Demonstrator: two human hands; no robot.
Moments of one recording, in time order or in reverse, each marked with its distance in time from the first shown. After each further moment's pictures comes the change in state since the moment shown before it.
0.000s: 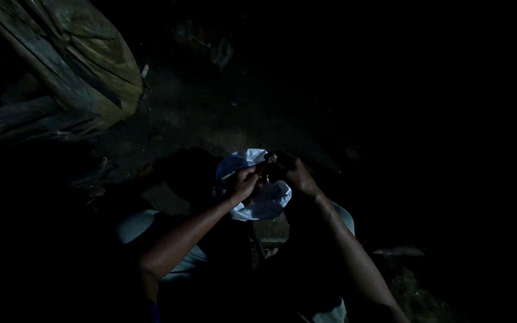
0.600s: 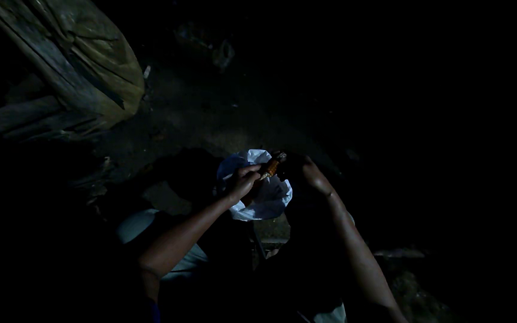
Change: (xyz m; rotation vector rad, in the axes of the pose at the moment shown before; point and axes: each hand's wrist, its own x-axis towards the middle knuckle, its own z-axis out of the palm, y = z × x) left_hand 0.005 -0.001 -0.004 -0.087 -0.002 0.047; right_hand -0.002 -0.001 -0.021 0.210 -0.044 0.054
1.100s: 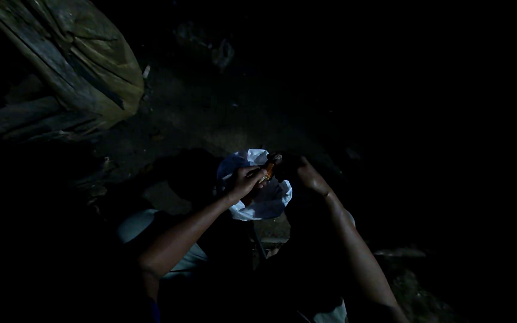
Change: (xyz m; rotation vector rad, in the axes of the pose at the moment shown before) left_hand -0.005 0.016 0.002 -0.076 -0.040 -0.127; right_hand -0.002 -0.005 0.006 -0.081 -0.052 -0.012
